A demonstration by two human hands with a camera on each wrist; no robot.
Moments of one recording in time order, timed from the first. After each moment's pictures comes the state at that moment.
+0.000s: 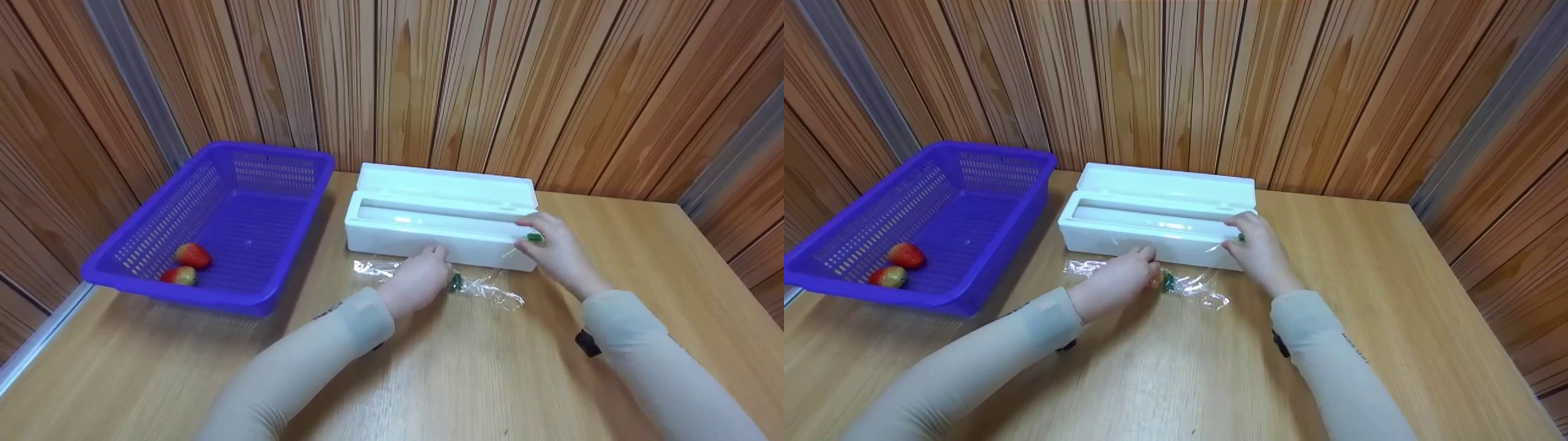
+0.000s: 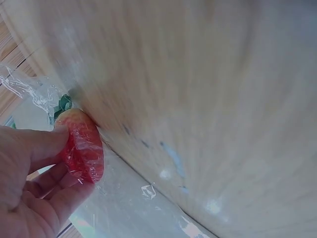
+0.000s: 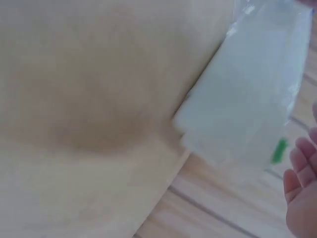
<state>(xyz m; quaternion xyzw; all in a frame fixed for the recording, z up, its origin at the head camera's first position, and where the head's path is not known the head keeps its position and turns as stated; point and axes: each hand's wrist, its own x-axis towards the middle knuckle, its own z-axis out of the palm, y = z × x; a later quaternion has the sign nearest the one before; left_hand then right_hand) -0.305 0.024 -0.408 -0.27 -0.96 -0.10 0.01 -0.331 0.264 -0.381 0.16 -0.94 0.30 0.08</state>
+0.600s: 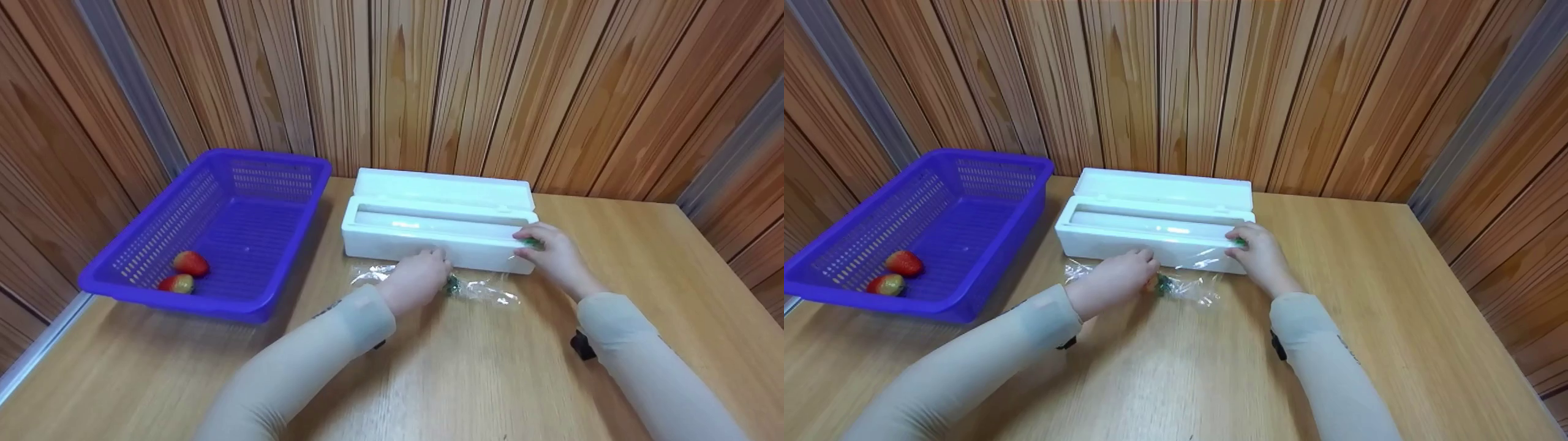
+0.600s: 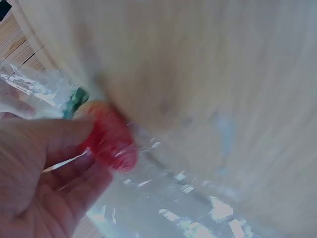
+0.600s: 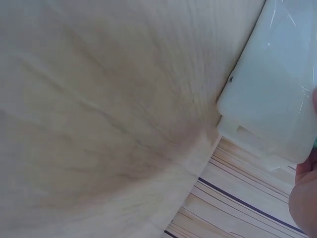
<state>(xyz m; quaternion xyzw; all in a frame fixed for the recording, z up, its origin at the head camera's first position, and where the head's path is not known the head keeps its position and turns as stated) -0.304 0.026 -0.395 -0.33 -0.94 0.10 0.04 -0.345 0.281 -0.397 0.11 -0.92 0.37 0.01</state>
